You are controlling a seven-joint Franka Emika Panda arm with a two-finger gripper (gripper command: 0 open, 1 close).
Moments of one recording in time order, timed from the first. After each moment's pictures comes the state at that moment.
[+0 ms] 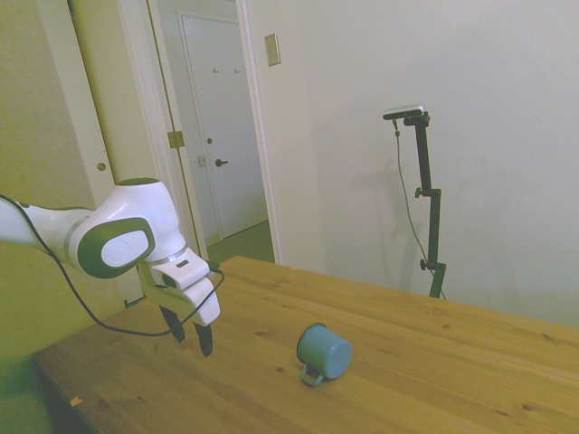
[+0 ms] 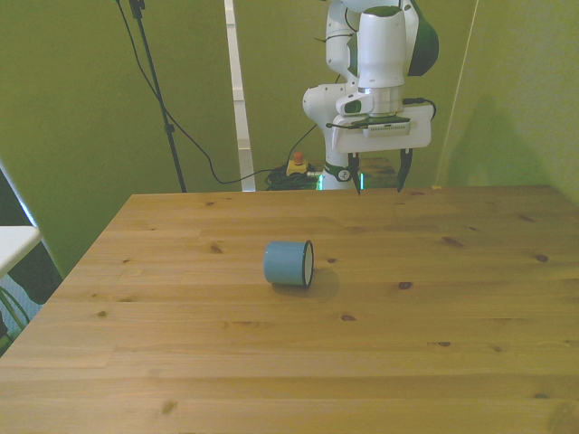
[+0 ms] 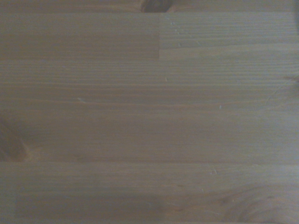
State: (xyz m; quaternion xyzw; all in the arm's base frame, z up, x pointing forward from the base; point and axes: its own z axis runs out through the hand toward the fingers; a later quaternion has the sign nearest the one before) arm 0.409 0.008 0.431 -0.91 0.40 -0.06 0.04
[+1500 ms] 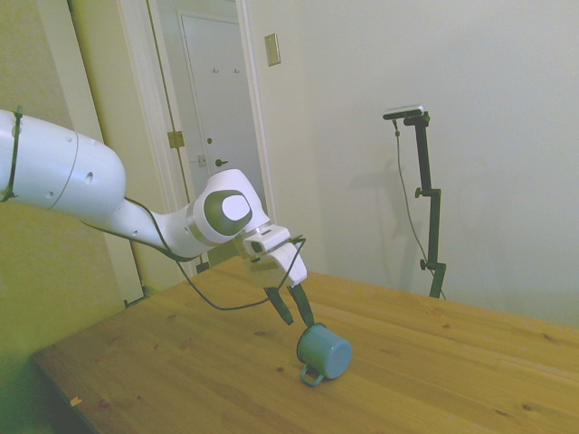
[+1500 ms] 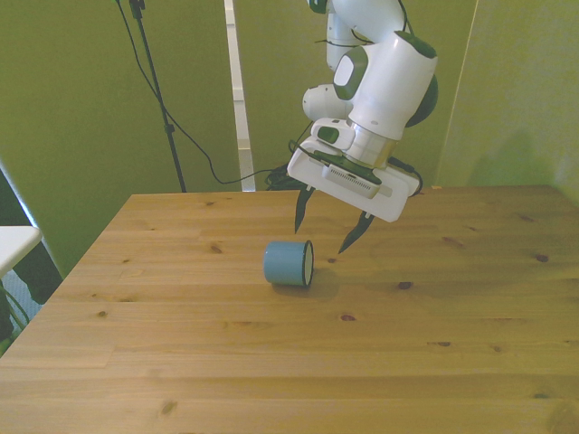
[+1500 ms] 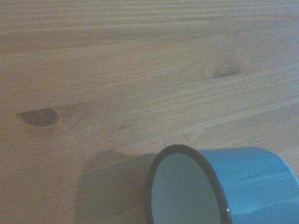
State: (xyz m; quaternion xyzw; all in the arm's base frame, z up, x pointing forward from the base) arm 0.582 -0.058 0.421 -0.82 0.52 -0.15 -0.19
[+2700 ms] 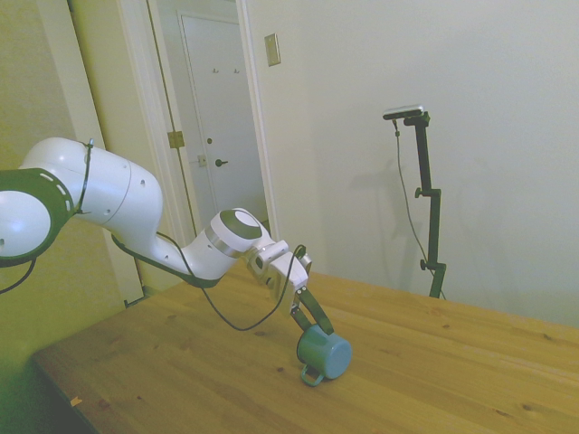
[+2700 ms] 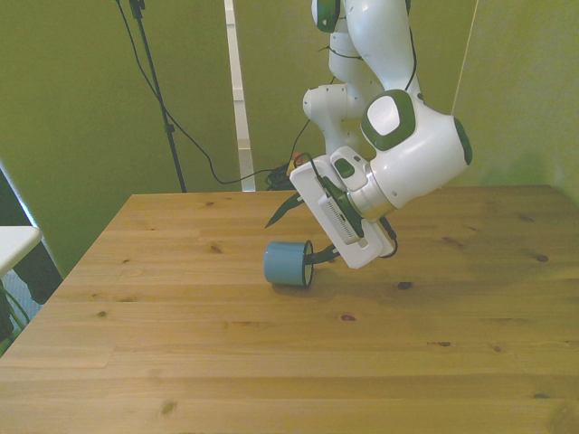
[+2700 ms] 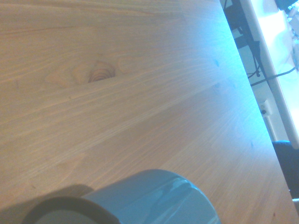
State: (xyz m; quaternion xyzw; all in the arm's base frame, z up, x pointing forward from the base) arm 0.612 -0.072 0.361 -0.71 0.54 -0.20 -0.39
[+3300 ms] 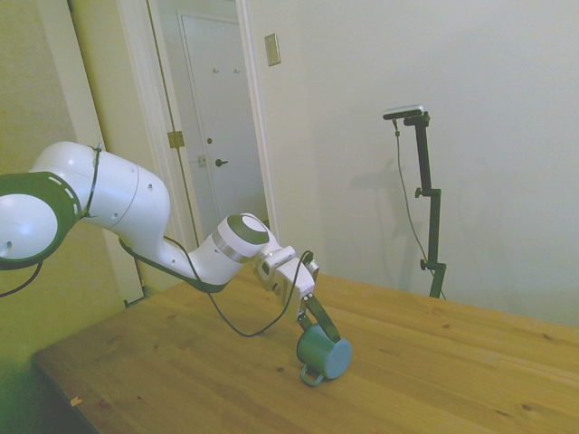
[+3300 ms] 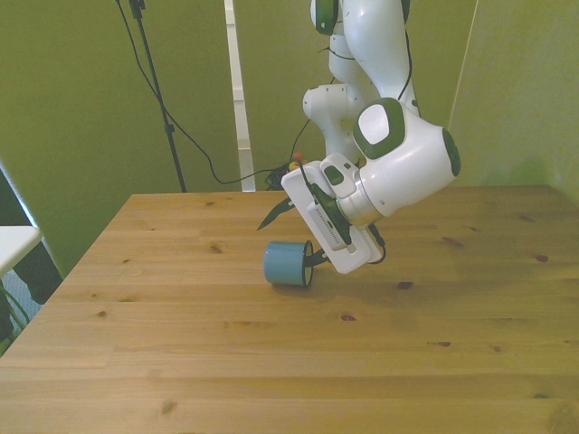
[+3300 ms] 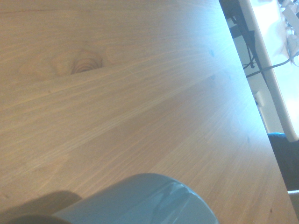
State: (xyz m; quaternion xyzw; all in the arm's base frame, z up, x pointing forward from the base) arm 0.612 -0.087 0.352 -0.71 0.55 -0.19 -0.40
